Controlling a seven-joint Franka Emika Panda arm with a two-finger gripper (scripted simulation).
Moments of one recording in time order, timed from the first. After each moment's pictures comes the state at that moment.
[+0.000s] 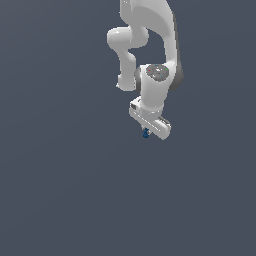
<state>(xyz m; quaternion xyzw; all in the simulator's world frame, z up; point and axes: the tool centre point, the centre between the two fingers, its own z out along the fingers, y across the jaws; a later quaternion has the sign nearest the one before) -0.065 0.087 0.127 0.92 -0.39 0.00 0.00</state>
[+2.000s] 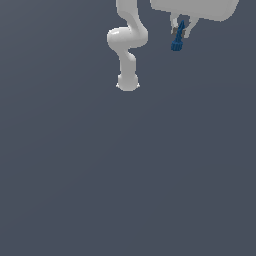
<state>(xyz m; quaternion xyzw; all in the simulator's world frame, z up) -0.118 0.141 0.492 0.92 -0.39 0.00 0.00</state>
